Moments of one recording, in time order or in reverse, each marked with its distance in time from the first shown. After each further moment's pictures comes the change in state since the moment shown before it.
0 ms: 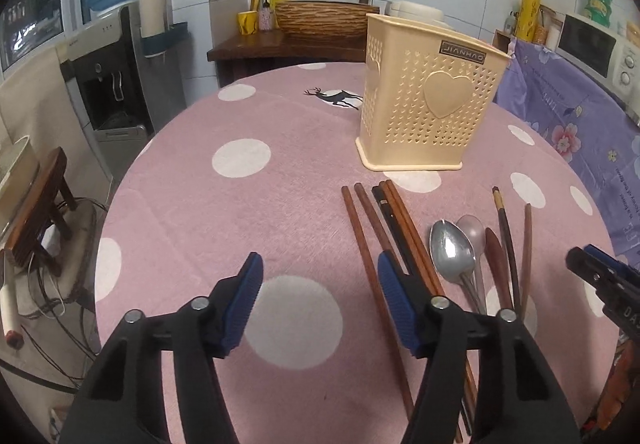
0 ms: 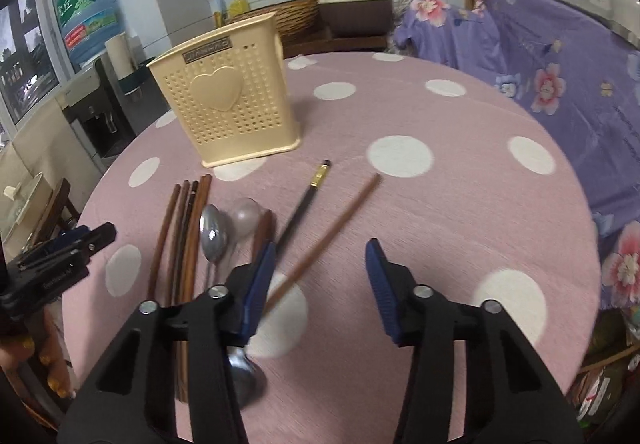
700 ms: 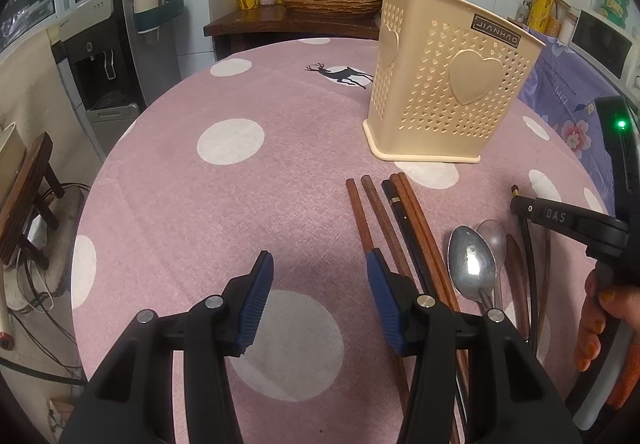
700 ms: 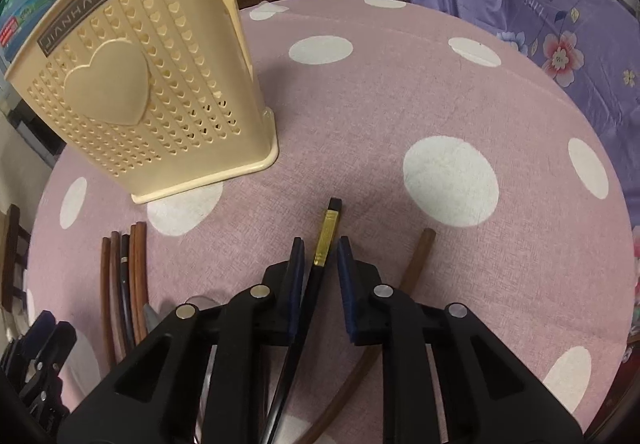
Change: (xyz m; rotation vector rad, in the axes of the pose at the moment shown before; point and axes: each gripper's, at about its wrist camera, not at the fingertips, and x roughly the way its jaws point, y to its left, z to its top) left arm 0.033 0.005 0.013 -0.025 0.086 -0.011; right arm 0.120 0.016 0.061 0.063 0.195 -0.150
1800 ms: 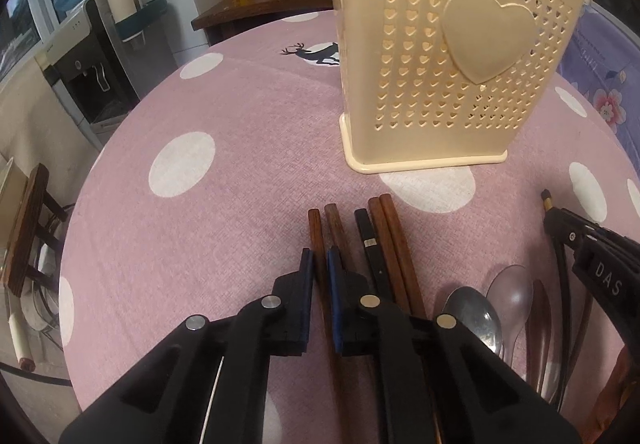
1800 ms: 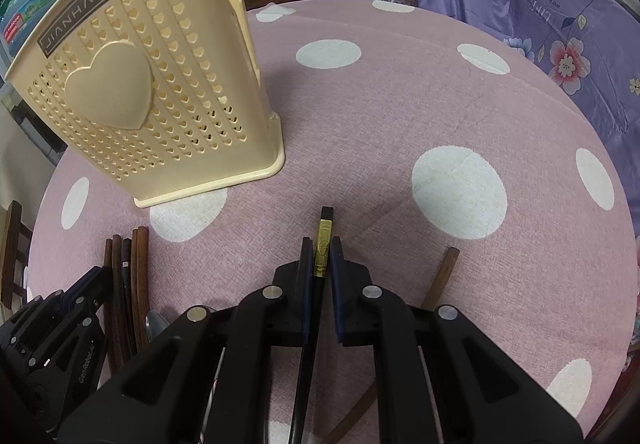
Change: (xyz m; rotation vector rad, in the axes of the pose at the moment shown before) left arm 0.059 -0.050 0.031 0.073 0.090 0.135; right arm 0.000 0.000 0.004 -0.006 -0.004 0.032
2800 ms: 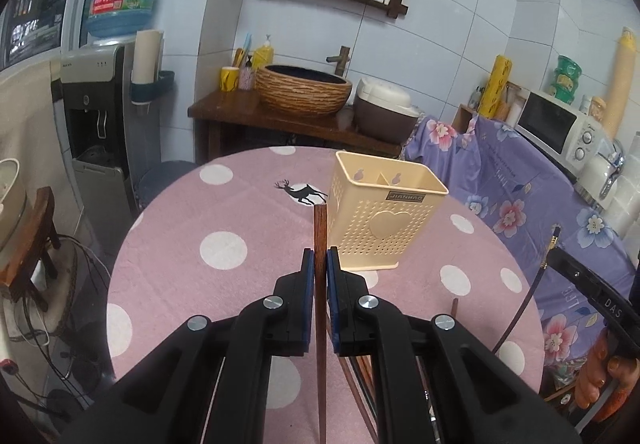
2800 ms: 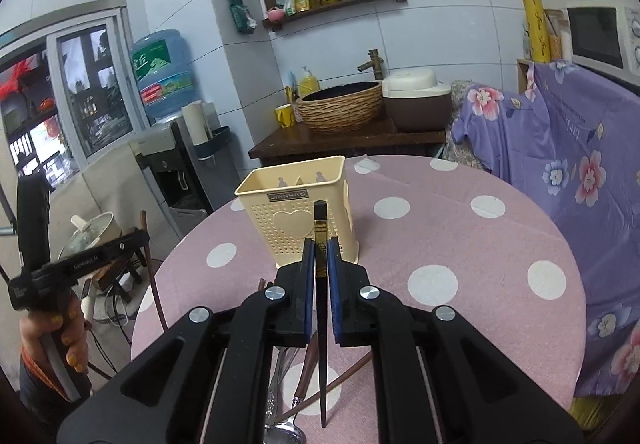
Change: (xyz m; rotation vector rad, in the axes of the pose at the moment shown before) left arm -0.168 0.080 -0.015 -0.133 -0.384 -0.301; right arm -0.210 -0.049 -0.030 -0.173 -0.453 0.355
